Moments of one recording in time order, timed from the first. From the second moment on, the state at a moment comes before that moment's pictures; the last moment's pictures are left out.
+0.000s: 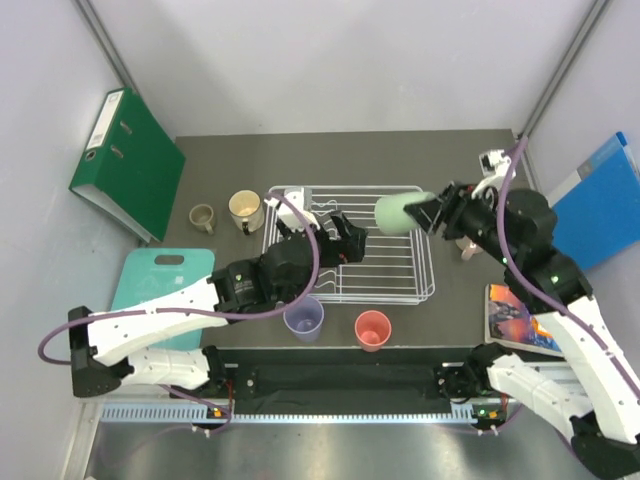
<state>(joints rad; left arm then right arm) -1.19 1.16 1.15 -0.29 -0.72 -0.80 0.47 0.85 1.16 -0.51 -0.07 0.48</state>
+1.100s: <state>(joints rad) -1.15 1.01 0.88 0.27 -0.35 -0.92 0.38 0.73 0.66 0.28 -0.60 1.03</state>
